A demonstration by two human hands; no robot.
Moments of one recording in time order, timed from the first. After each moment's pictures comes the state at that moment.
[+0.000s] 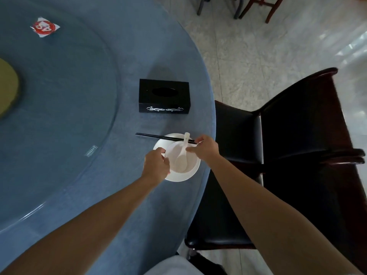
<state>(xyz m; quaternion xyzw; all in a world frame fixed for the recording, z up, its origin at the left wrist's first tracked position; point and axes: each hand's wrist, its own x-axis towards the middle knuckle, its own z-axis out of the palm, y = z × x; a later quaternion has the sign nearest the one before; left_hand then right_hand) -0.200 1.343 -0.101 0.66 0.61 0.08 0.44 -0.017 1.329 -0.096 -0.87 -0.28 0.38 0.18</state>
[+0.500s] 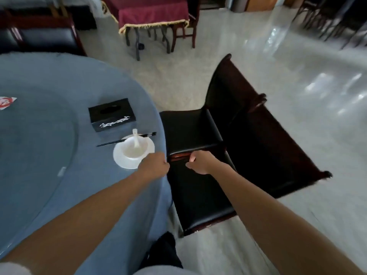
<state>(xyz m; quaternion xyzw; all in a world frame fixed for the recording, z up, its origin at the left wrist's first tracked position) -0.155 1.189 -0.002 0.88 0.40 -0.09 0.26 -0.001 1.073 -0.002 -0.86 -0.39 0.33 0.08</state>
